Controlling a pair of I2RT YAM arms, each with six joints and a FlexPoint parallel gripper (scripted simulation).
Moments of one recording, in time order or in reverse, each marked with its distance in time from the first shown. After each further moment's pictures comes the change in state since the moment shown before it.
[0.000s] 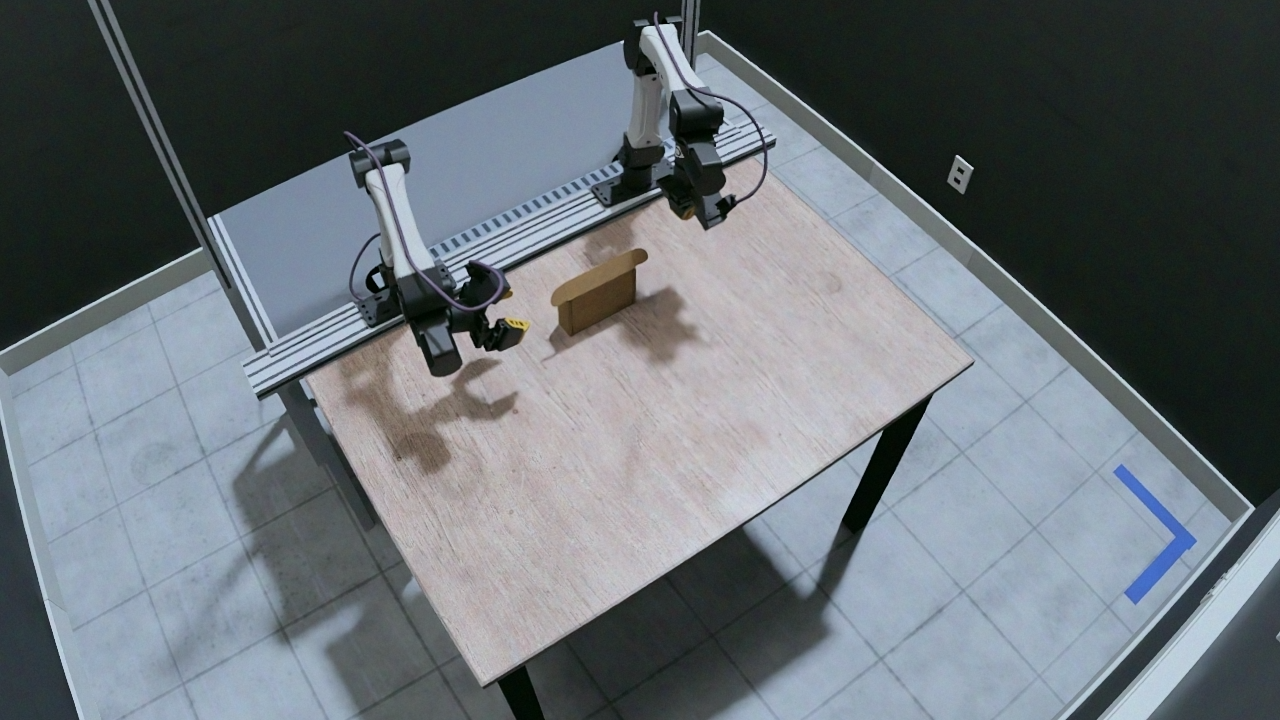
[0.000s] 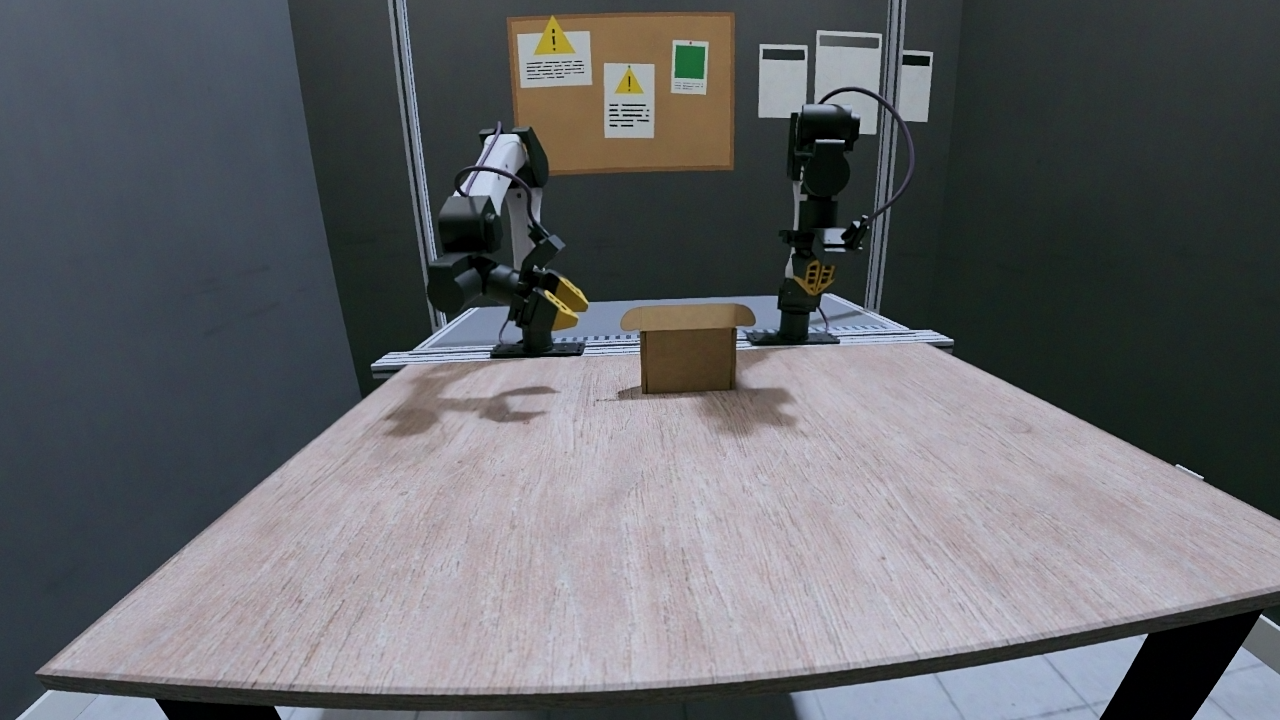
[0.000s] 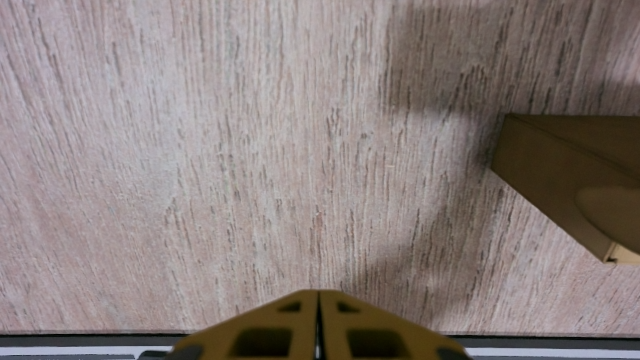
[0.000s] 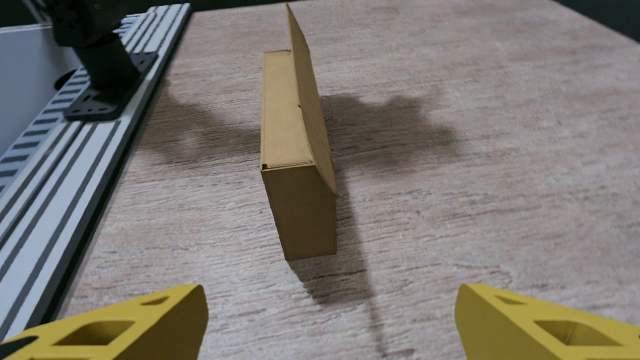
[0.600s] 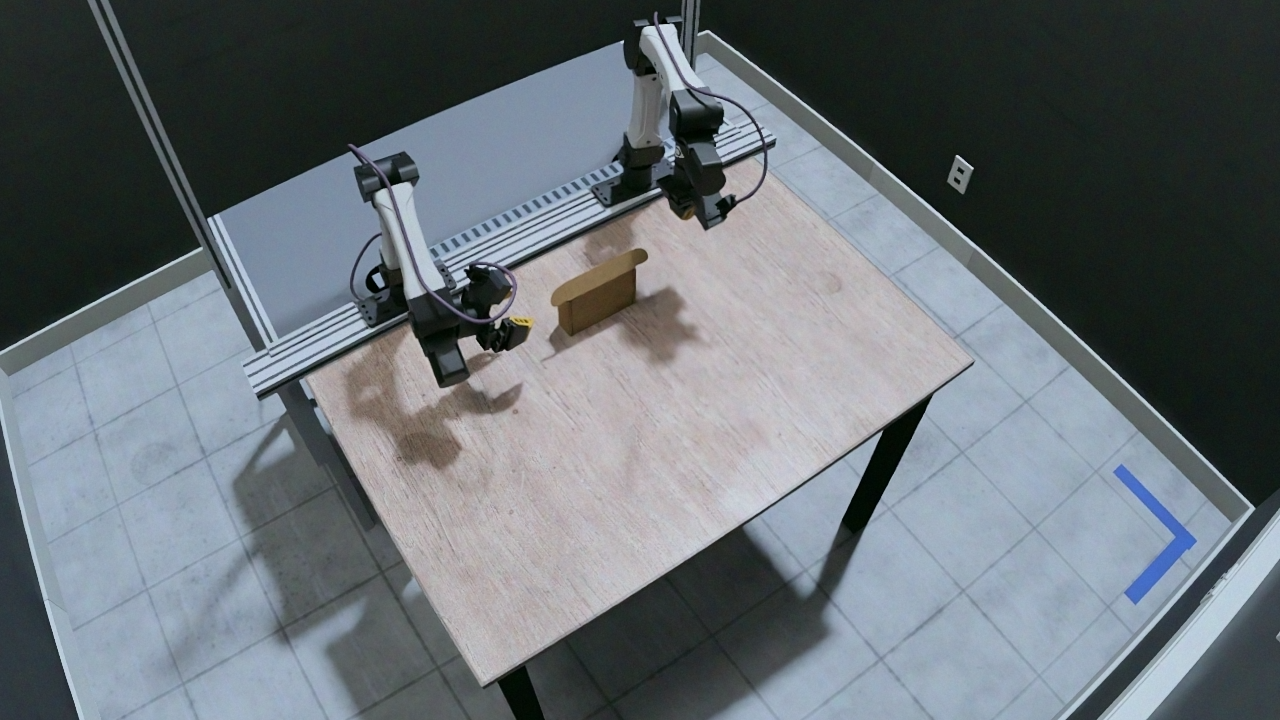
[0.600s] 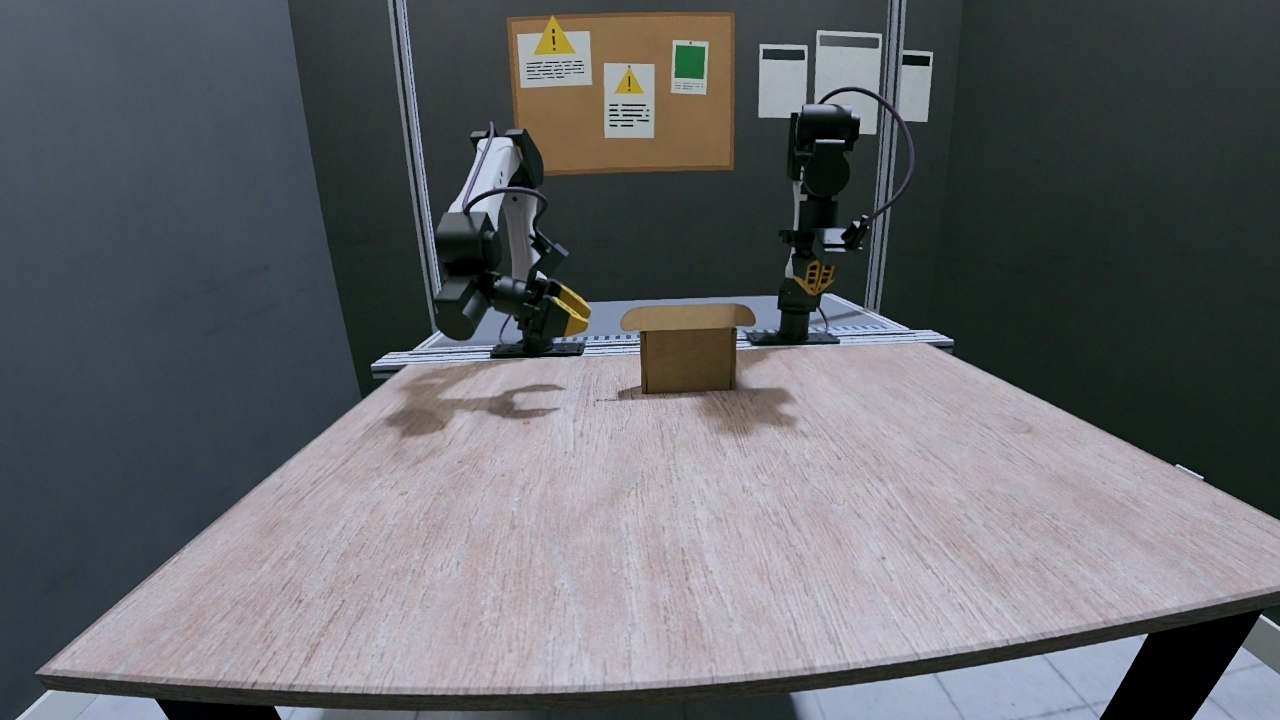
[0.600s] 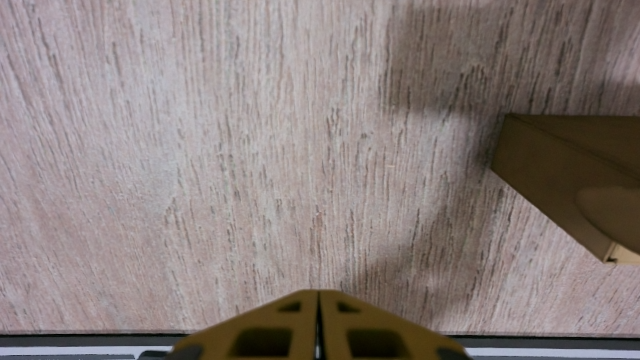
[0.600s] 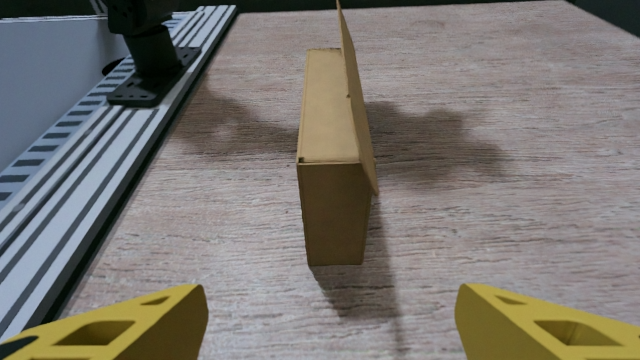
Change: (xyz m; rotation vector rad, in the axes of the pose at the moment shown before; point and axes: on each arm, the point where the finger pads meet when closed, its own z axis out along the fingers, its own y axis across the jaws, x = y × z) left arm 0.000 0.000 0.000 0.000 0.000 0.000; right arm 0.010 0.011 0.011 -0.105 -0.037 -0.063
